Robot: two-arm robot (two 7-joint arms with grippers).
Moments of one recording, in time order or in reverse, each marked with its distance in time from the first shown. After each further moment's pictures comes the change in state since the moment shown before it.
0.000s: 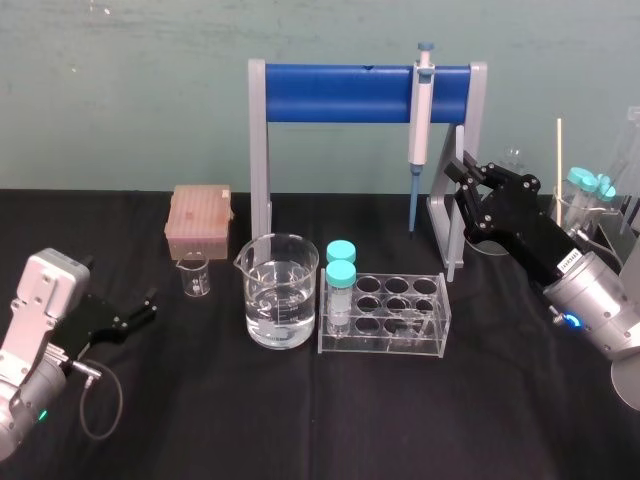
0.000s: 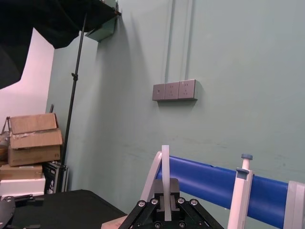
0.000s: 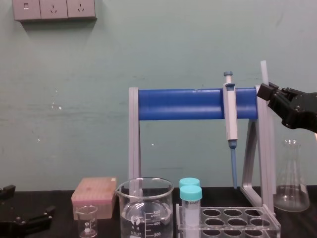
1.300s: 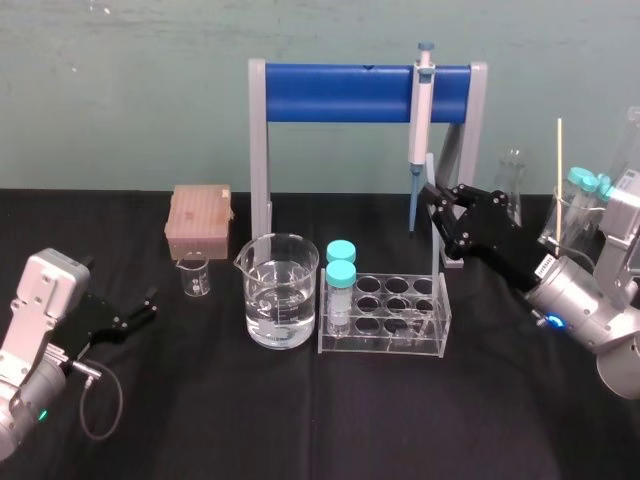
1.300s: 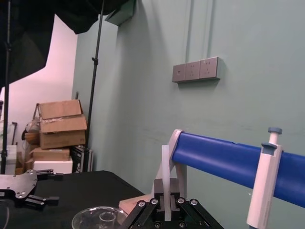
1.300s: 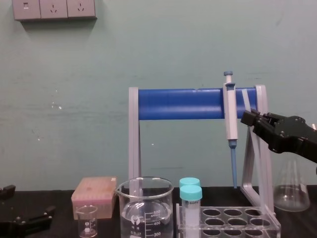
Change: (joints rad) left arm 0.000 0.000 0.000 0.000 0.000 0.000 0.000; right arm 0.143 -0.044 -0.044 0.271 0.032 -0.027 0.194
